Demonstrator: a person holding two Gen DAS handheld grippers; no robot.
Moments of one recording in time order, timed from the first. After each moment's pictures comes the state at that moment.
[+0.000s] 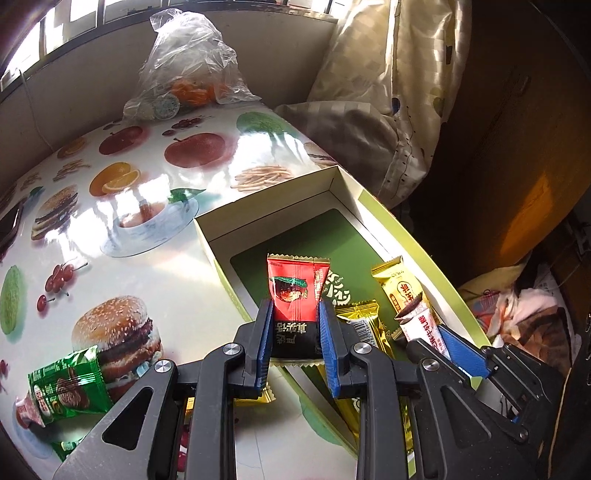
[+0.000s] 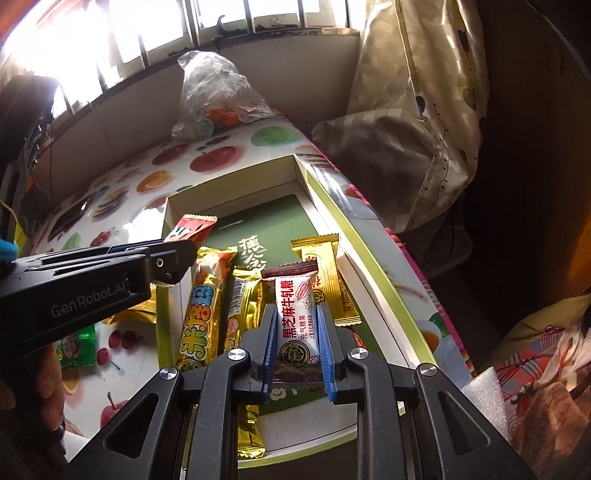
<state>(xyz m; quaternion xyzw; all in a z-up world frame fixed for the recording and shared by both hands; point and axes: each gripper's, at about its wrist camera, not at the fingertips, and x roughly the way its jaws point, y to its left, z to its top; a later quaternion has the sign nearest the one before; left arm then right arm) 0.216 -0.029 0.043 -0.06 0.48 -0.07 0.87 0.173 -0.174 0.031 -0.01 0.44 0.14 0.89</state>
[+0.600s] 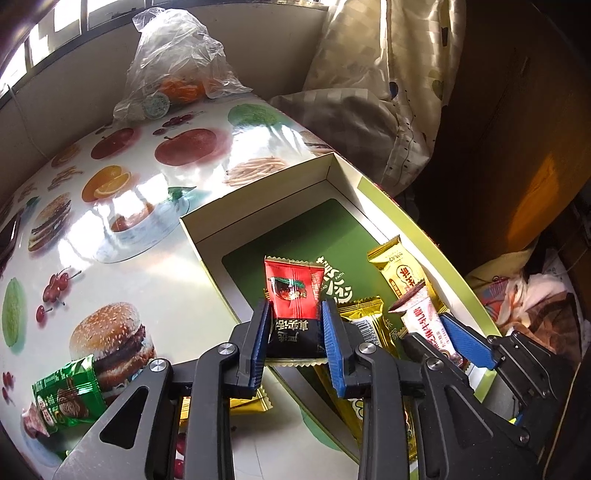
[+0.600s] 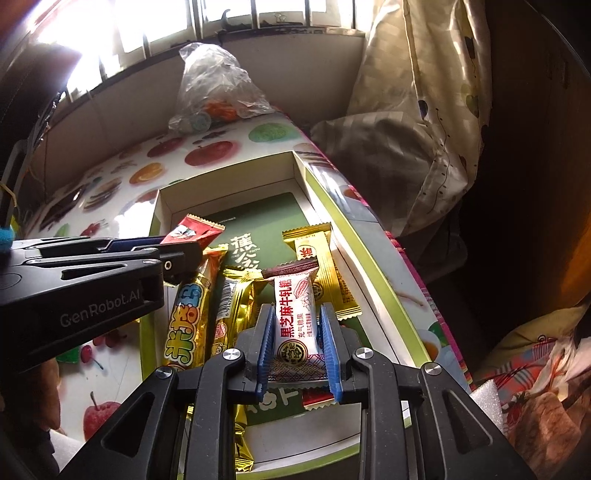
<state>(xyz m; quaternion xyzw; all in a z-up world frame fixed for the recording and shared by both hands) 0.224 -0.039 0.034 -0.04 0.50 -0.07 0.86 0.177 -0.169 0.024 -0.03 0.43 0.13 0.89</state>
